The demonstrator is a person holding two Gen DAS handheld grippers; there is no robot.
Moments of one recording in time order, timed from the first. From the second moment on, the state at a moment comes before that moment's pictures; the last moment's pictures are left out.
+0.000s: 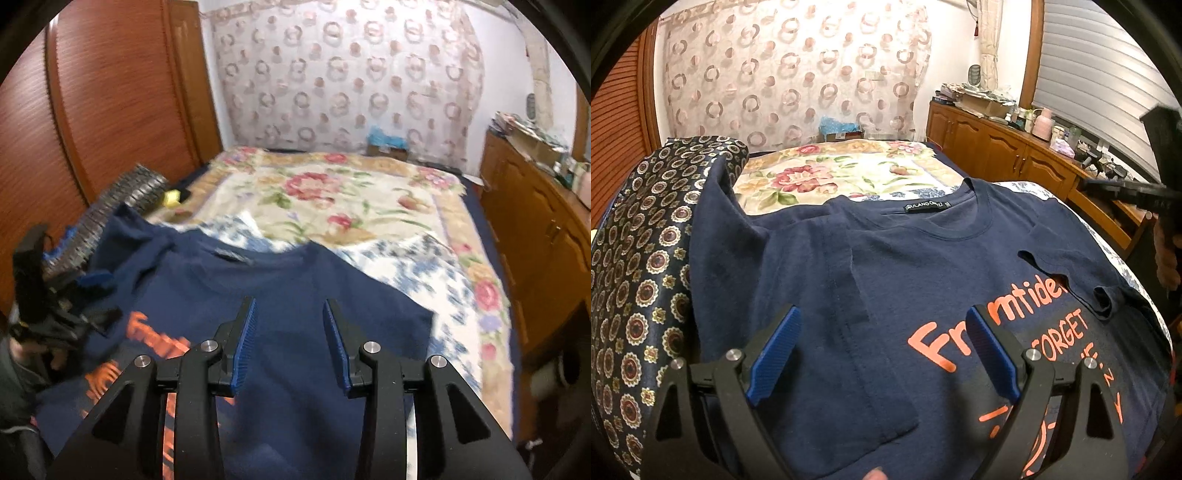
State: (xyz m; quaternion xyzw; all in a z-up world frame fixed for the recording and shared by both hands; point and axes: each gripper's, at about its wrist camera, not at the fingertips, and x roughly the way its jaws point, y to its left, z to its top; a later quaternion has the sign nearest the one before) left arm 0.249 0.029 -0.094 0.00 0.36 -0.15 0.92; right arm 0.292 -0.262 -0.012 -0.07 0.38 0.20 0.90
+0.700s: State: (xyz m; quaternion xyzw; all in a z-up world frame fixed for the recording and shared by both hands) left arm 0.254 0.066 -0.040 0.01 0.34 -0.10 0.94; right arm 0.306 -0.306 -0.082 -0.09 0.43 0.14 0.88
